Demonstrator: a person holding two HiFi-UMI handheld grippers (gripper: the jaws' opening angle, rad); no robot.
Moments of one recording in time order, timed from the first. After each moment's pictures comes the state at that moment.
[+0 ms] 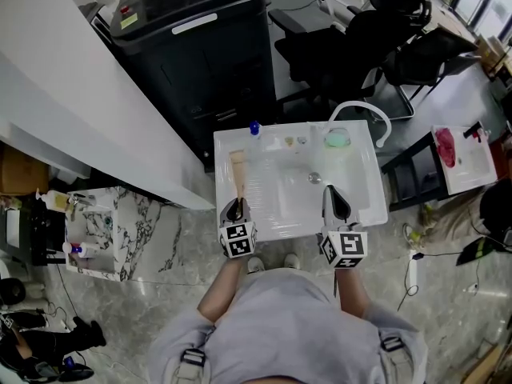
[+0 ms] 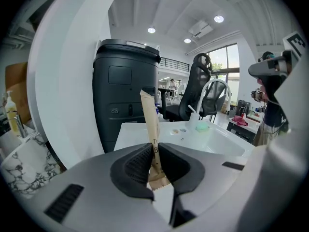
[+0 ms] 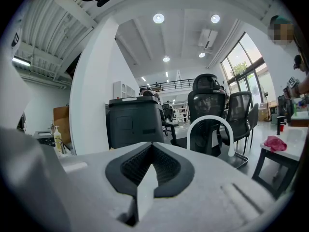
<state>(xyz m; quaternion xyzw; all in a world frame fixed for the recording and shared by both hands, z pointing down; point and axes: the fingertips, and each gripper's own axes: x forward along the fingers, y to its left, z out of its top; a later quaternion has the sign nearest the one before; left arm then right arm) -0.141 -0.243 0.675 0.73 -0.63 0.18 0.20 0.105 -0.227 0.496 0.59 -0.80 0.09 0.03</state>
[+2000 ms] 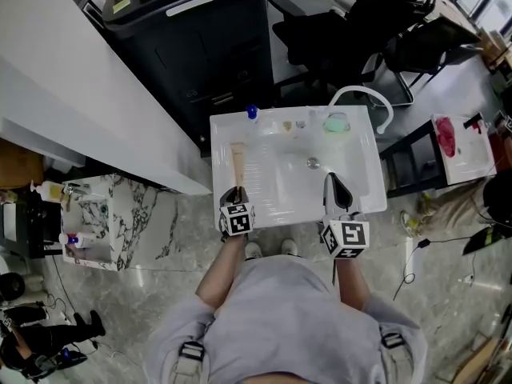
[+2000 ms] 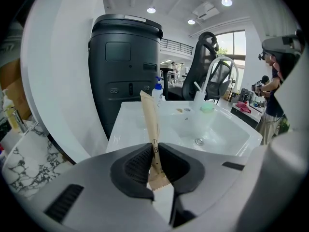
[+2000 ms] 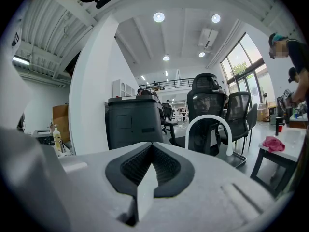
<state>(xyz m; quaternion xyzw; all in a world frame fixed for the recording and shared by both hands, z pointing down) -0.144 -0.245 0.739 0.71 -0.61 0.25 0.25 0.109 -0.223 0.499 0.60 -0.80 0.09 0.04</state>
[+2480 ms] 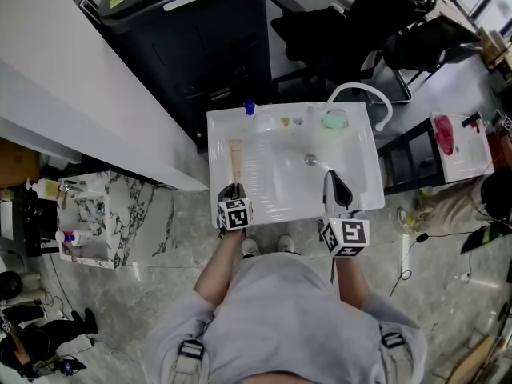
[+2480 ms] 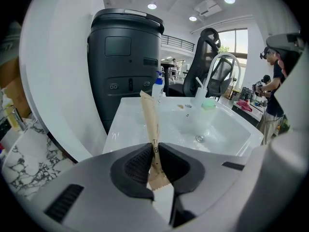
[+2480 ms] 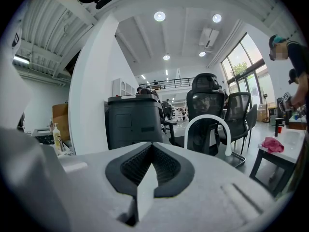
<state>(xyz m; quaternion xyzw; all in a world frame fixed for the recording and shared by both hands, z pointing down) -0.144 -0.247 0.749 0.70 -0.61 0.27 0.27 0.111 -0.223 0.499 0.60 -0.80 0.09 0.04</state>
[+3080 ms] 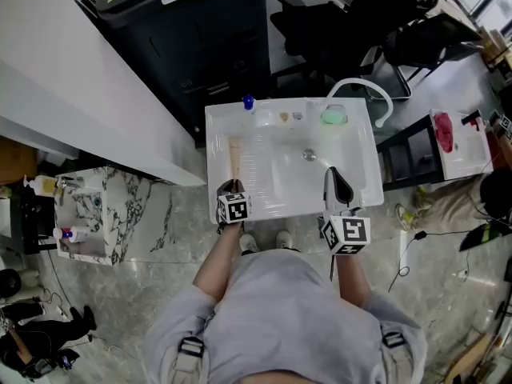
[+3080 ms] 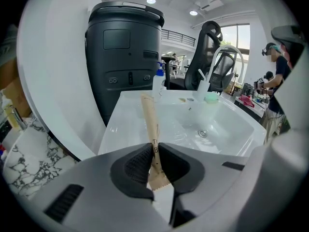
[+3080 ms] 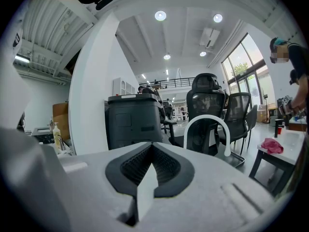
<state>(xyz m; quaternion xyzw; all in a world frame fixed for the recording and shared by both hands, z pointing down) -0.145 -0.248 0.772 0.69 -0.60 0.29 0.28 0.114 -0.222 0.500 0.60 -0.80 0.09 0.05</state>
